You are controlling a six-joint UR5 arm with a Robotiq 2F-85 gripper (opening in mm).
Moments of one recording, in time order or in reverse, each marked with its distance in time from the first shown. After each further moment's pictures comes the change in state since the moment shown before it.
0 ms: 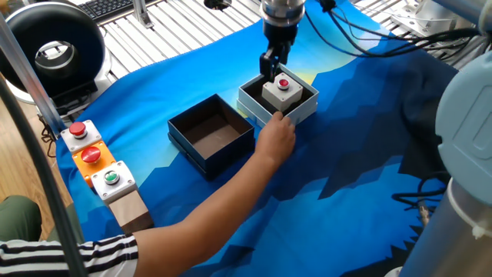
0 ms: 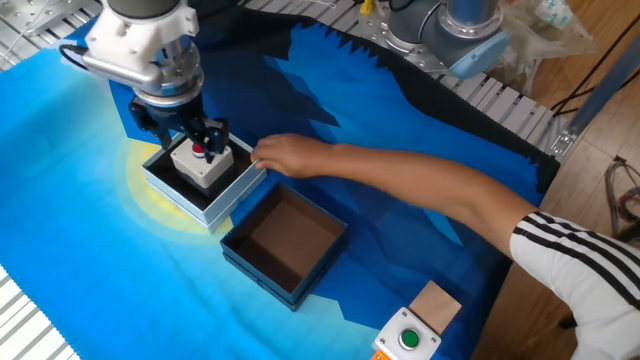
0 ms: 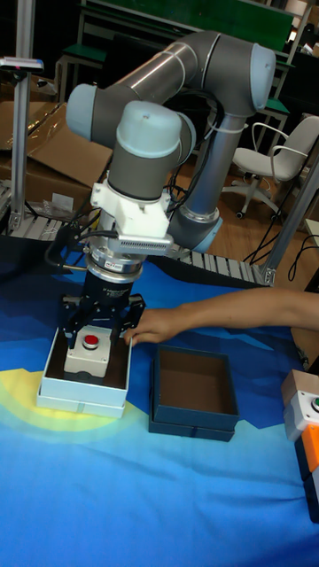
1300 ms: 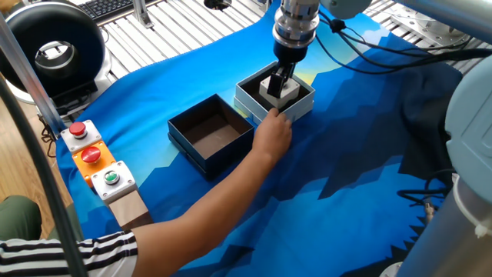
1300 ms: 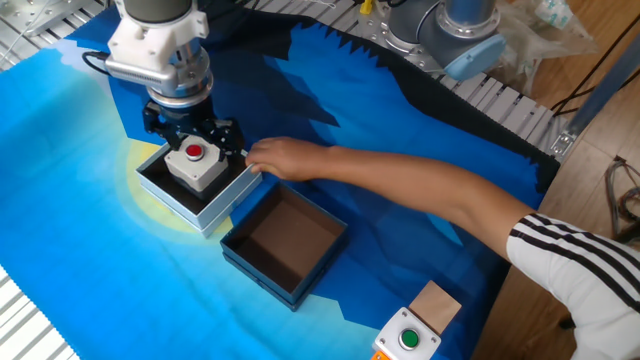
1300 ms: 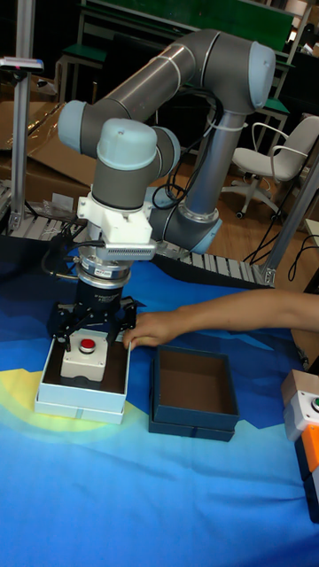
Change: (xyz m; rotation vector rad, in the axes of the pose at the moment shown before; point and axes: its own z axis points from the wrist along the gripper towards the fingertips) arm 0.019 0.002 0.027 -0.024 -0.034 -0.044
